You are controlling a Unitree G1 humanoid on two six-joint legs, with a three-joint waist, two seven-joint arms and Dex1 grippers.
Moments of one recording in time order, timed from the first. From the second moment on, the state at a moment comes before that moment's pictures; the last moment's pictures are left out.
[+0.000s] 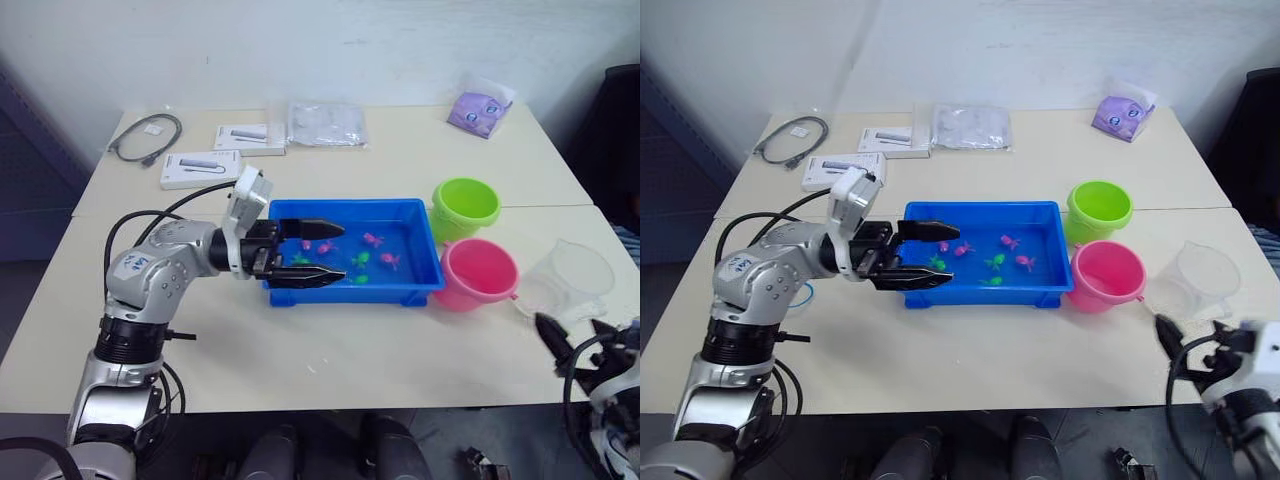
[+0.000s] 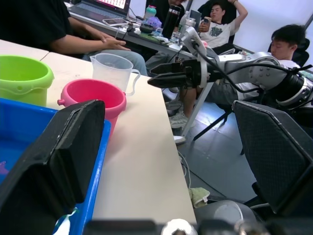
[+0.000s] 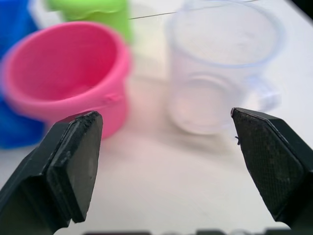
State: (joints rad) left arm -0.67 0.51 -0.04 -0.11 -0.72 0.73 -1.10; right arm 0.40 -0.47 -0.73 -0.60 0.75 0.69 0.13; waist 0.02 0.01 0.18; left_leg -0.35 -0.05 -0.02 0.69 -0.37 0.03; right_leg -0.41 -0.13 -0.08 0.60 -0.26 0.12
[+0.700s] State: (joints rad) left arm -0.66 0.48 -0.05 -0.19 -0.70 0.72 -1.00; right arm 0.17 -0.59 -0.66 -0.18 0.42 0.62 0.10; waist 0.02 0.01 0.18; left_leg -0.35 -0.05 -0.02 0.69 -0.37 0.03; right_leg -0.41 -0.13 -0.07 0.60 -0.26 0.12
